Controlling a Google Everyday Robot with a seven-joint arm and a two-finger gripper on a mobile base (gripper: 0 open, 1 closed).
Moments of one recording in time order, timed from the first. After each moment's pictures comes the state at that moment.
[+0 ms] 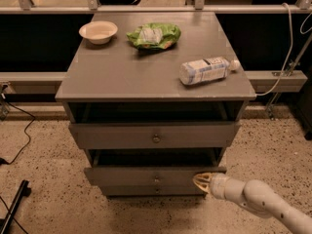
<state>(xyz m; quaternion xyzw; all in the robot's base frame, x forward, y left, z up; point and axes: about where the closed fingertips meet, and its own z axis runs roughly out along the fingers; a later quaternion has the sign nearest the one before) 0.544 -0.187 0.394 -0.59 0.66 0.06 0.47</state>
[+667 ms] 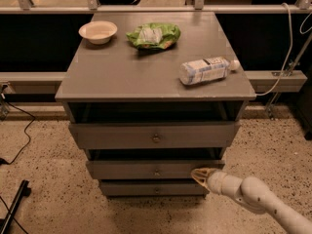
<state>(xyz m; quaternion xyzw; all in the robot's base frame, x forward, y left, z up) 0.579 -0.186 0.383 -0.57 0.65 0.05 0.51</state>
